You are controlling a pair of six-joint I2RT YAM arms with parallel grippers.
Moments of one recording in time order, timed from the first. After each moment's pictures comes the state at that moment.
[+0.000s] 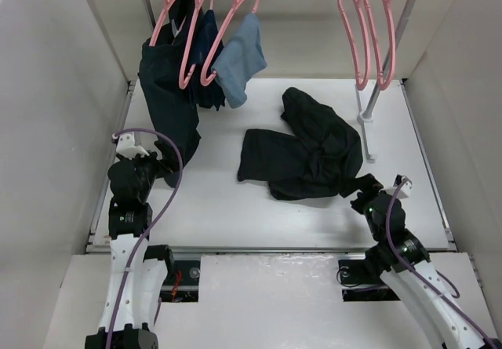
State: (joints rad) left arm 0.11 0.58 0.52 -0.10 0.24 -0.40; right arm 0.42 0.19 0.21 -0.37 0.40 0.91
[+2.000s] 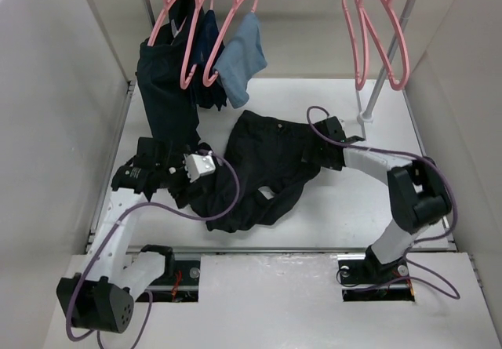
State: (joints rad) left arm -0.11 0.94 0.85 -0.90 0.48 0.96; right arm 0.40 1.63 1.01 -0.34 0.19 0.58
